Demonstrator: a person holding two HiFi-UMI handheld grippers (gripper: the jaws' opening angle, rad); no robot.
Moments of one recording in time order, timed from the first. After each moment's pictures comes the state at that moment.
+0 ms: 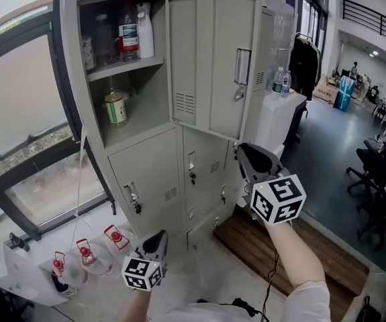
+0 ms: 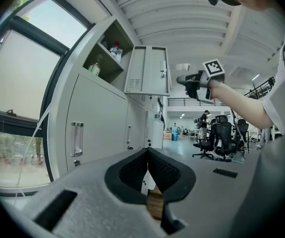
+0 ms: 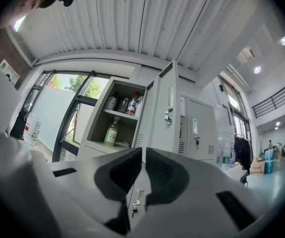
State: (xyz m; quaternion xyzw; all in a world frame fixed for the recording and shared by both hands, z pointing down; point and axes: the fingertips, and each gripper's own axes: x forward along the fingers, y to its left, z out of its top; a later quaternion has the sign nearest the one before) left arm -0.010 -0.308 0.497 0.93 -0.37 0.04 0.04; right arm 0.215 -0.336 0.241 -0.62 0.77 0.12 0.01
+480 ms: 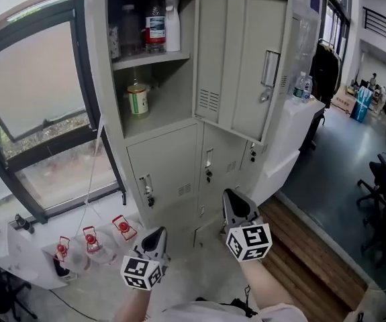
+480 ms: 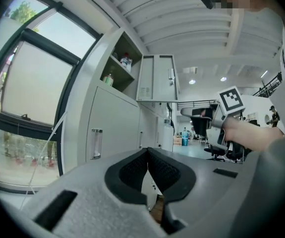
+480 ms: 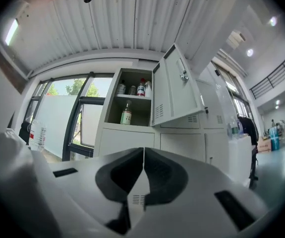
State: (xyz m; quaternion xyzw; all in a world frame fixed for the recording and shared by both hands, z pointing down) left arm -0.049 -0.306 0.488 0.90 -0.43 0.01 0.03; right arm 0.142 -0.334 0.381 -0.61 0.79 0.06 0.04
